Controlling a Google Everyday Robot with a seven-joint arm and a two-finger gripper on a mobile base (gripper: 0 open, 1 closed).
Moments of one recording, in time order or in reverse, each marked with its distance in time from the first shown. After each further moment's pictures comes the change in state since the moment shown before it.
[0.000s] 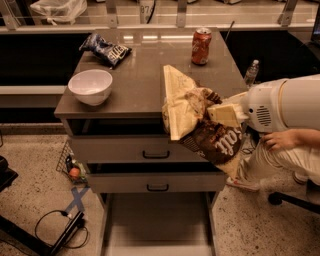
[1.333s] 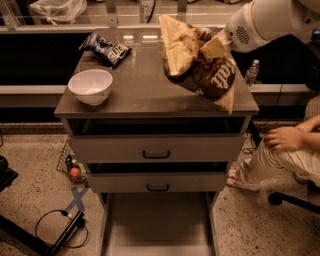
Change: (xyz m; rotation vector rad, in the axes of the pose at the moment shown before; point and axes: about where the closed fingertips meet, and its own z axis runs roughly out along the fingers) arm -0.118 -0.103 0.041 0.088 0.092 -0.186
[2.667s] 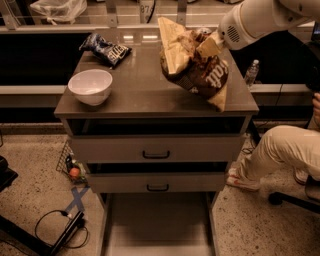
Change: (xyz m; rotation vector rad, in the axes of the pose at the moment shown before) arm -0.006 -0.025 0.035 0.004 0.029 -0.023
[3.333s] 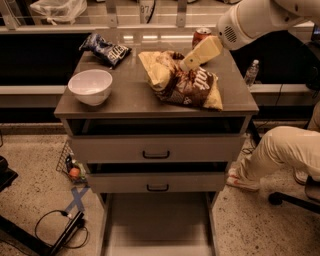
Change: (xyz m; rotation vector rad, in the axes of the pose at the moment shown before) arm -0.002 0.003 0.005 -0.010 0.003 -0.001
